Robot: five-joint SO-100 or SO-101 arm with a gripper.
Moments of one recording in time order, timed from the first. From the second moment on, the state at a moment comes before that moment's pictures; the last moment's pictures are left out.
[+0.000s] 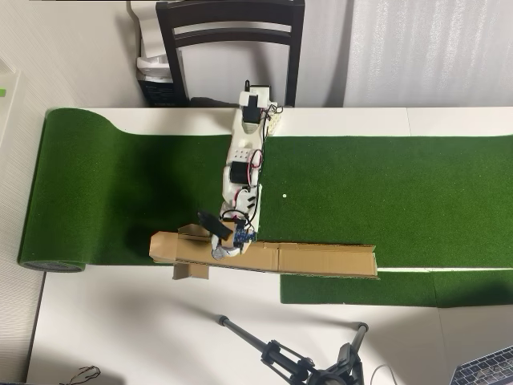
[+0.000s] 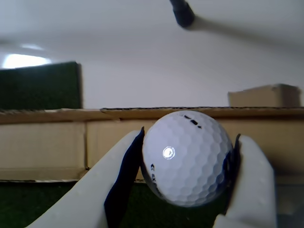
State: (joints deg) arm 5.5 68.1 52.1 65.3 90.2
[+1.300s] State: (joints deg) arm 5.4 58.5 51.9 63.3 90.3
